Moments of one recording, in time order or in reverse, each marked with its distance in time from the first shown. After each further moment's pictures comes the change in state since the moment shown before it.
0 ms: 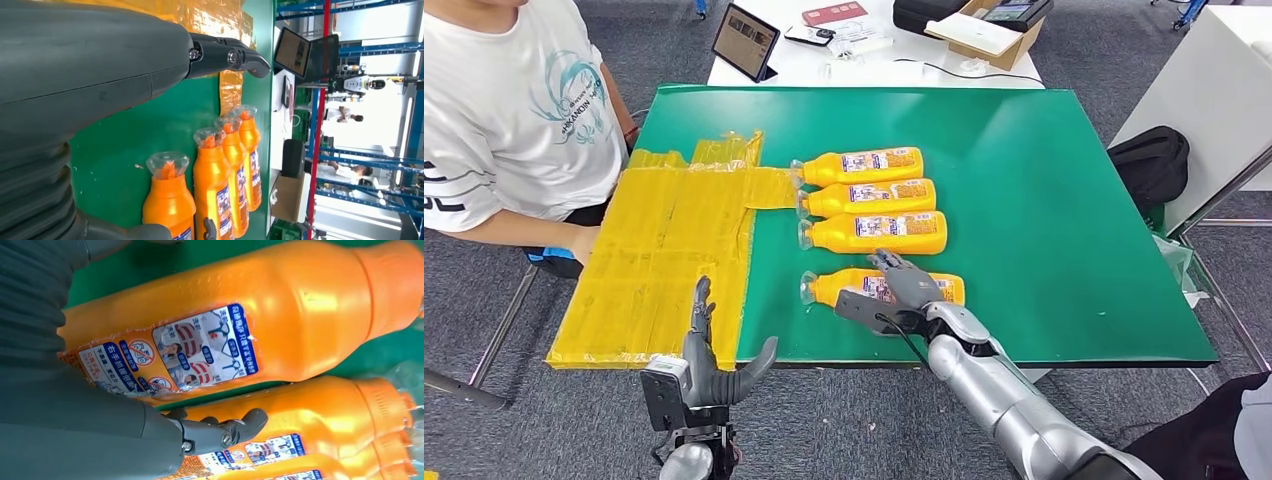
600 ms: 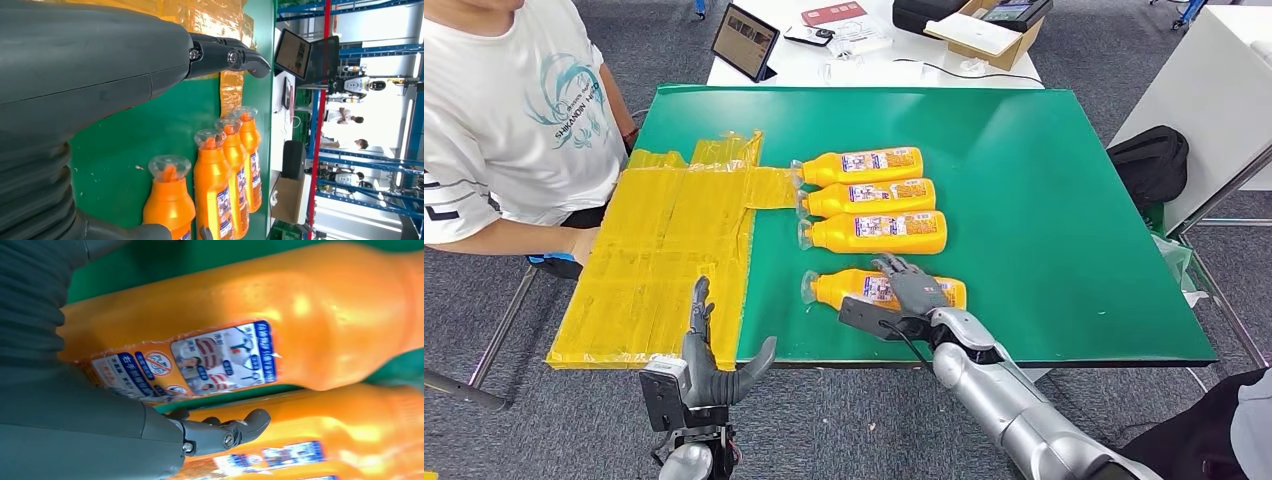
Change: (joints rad) left arm 0.002 0.000 0.002 0.000 0.002 0.008 -0.001; right arm 0.025 -0.039 0.027 -0.045 0.030 -0.030 0.075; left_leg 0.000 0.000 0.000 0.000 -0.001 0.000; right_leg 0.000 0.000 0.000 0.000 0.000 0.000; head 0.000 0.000
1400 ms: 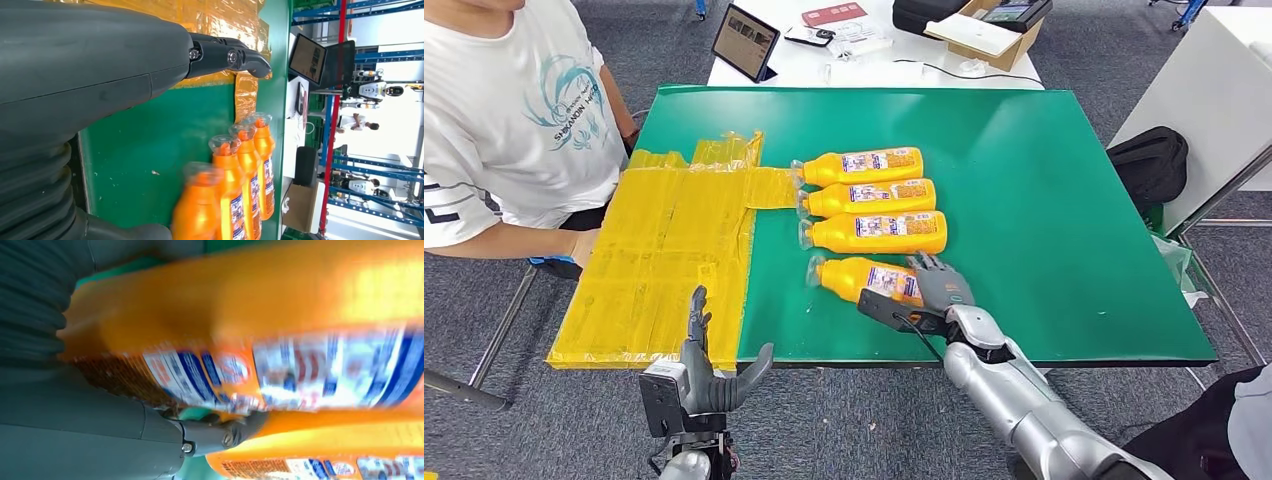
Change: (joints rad) left arm 0.024 -0.002 0.013 0.001 0.002 0.005 0.022; right arm -0.004 -0.033 -0.028 0.015 0.074 0.017 0.156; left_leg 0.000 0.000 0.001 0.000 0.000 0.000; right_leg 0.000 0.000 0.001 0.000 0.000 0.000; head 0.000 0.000
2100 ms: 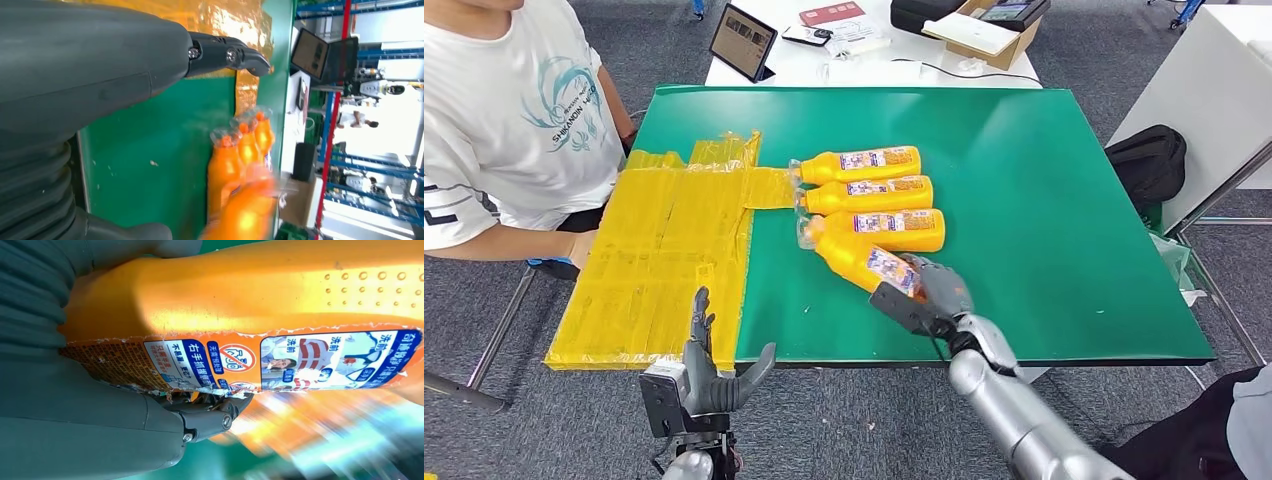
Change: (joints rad) left arm -0.002 -0.008 -0.012 0.009 0.042 -0.012 -0.010; right arm 0.117 0.039 -0.114 -0.098 -0.189 -0.286 -0.355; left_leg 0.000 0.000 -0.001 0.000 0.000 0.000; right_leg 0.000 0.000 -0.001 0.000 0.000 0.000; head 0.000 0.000
